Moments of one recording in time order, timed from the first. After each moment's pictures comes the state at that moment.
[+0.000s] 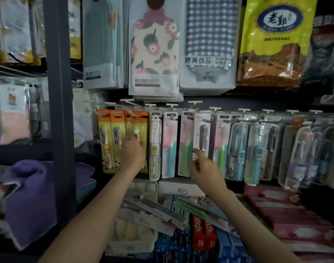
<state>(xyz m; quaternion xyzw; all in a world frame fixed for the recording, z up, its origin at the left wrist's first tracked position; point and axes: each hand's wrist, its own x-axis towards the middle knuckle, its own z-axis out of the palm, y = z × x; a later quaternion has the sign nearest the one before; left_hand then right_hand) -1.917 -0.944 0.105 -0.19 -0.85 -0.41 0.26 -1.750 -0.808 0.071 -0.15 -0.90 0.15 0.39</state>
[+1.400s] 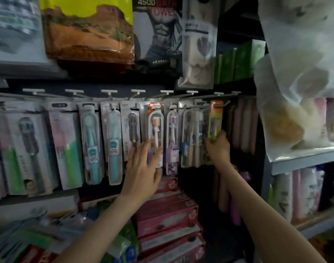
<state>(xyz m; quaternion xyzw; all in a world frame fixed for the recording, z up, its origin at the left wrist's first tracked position) -1.657 -0.619 0.030 -0.58 -0.65 -0.27 0.41 -1.496 -0.432 0.083 -0.44 -0.66 0.24 0.56</state>
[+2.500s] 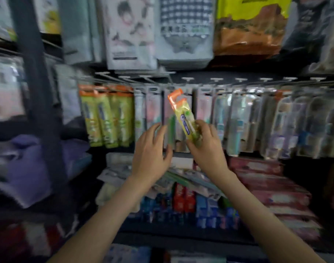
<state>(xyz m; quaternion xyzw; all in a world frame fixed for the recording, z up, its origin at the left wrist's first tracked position) -1.766 -0.927 0.051 -0.44 -0.71 -0.32 0.45 -1.669 -0.797 0.067 -0.08 -0.84 0.18 0.50</state>
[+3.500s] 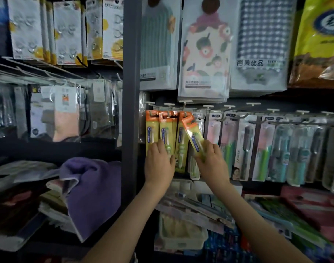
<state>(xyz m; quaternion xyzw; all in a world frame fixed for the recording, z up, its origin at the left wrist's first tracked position) -1.921 -1.043 0.074 -0.32 -0.82 -0.33 0.35 -1.838 -0.908 0.073 -0.17 -0.85 0.09 0.49</state>
